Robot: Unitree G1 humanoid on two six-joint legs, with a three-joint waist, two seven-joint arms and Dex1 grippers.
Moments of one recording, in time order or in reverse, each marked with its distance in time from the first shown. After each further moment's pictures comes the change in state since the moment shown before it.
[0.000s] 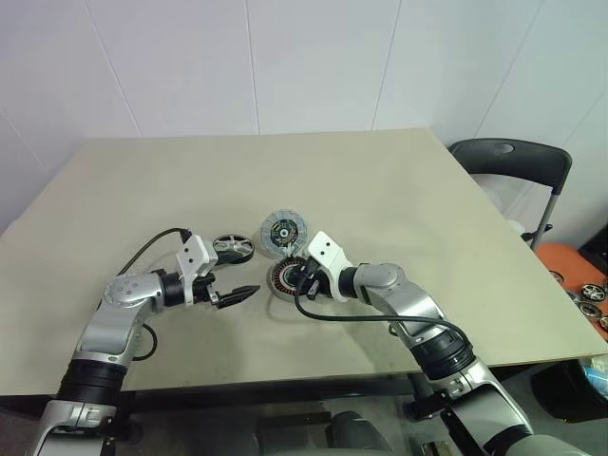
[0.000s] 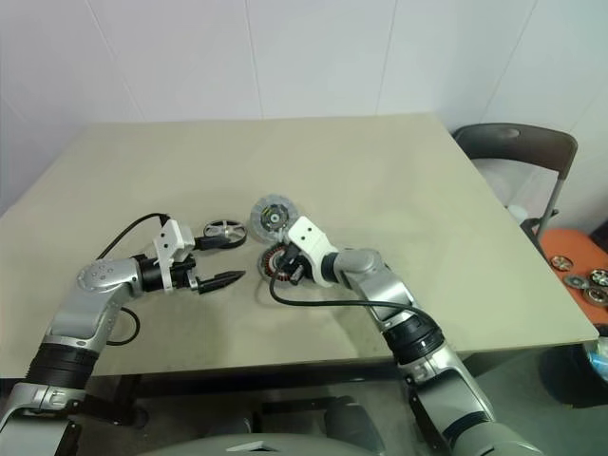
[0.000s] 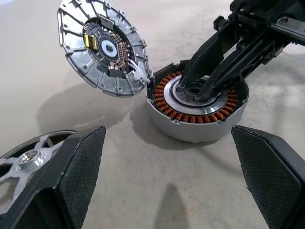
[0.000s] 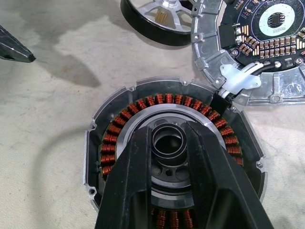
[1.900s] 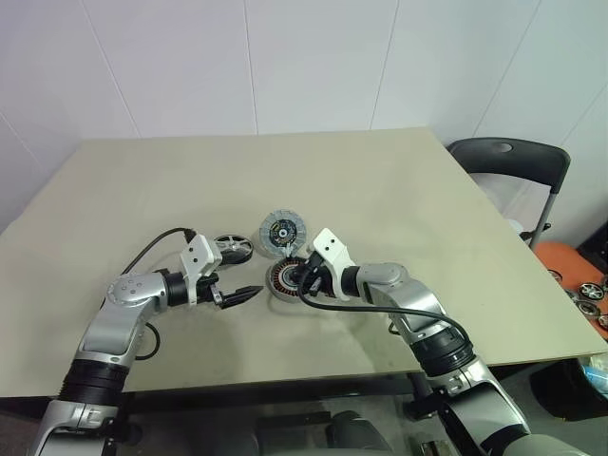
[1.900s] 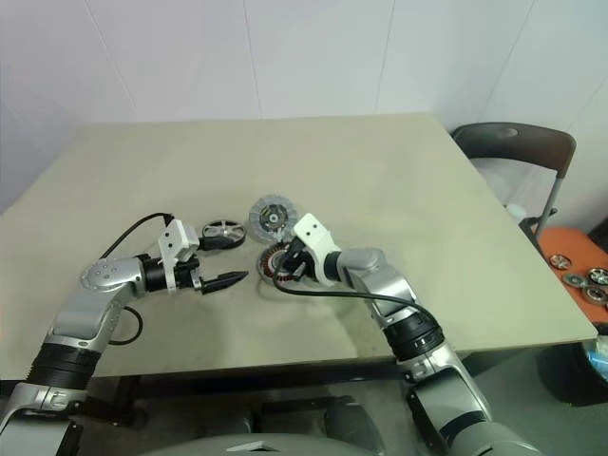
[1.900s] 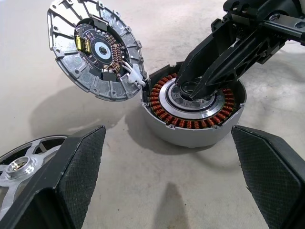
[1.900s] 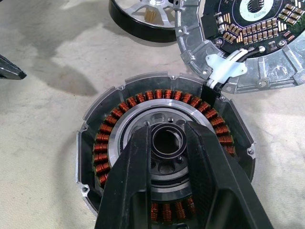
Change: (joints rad) left arm 0.000 -0.005 -0.011 -0.026 0.010 0.028 0.017; right arm -0.005 0.018 -0.048 0.019 0.042 0.055 0.019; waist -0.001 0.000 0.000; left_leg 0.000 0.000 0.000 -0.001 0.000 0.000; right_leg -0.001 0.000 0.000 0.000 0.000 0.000
